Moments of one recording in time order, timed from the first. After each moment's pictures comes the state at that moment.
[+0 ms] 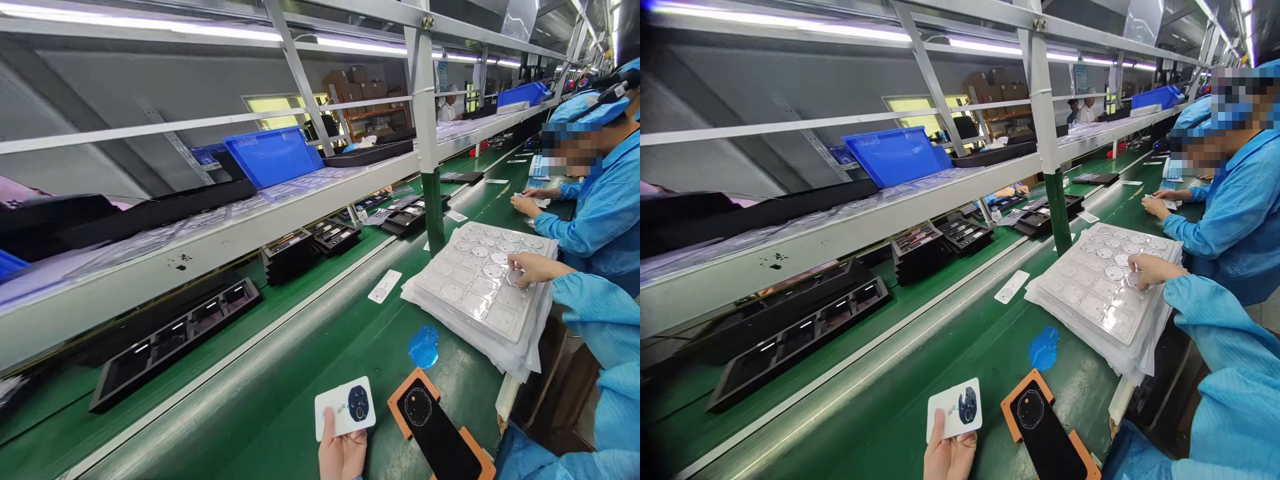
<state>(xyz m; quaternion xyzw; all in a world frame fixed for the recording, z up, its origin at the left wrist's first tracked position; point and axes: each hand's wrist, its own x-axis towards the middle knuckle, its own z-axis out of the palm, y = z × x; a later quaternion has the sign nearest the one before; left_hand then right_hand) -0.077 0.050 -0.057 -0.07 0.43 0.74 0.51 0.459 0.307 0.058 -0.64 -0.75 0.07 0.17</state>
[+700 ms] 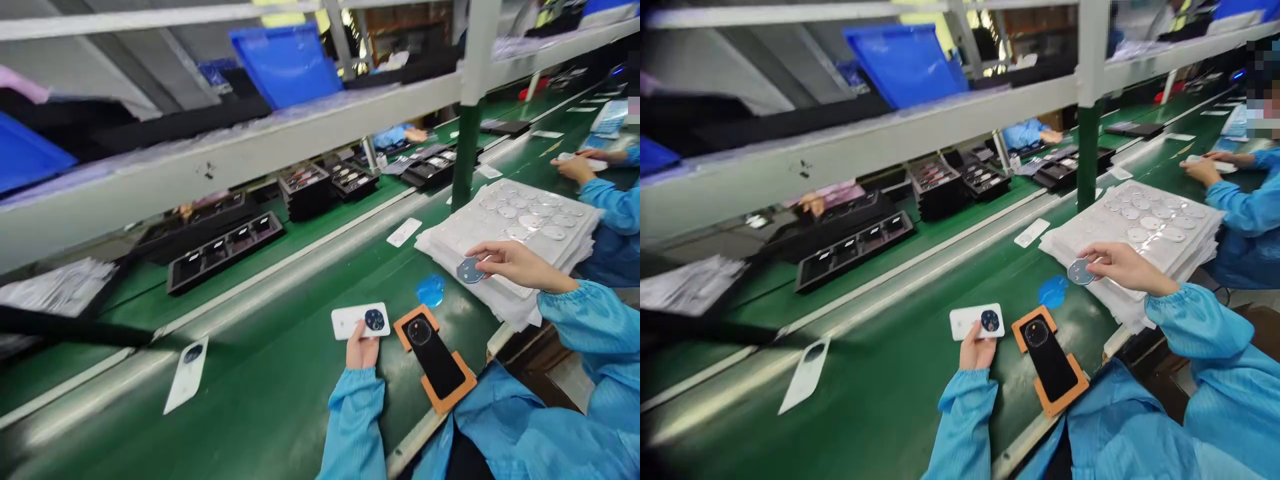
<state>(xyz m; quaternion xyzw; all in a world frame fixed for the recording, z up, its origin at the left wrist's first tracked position) -0.044 0.057 -0.045 -0.08 0.42 0.75 0.50 0.308 0.198 0.094 -0.41 -0.74 0.45 0.27</state>
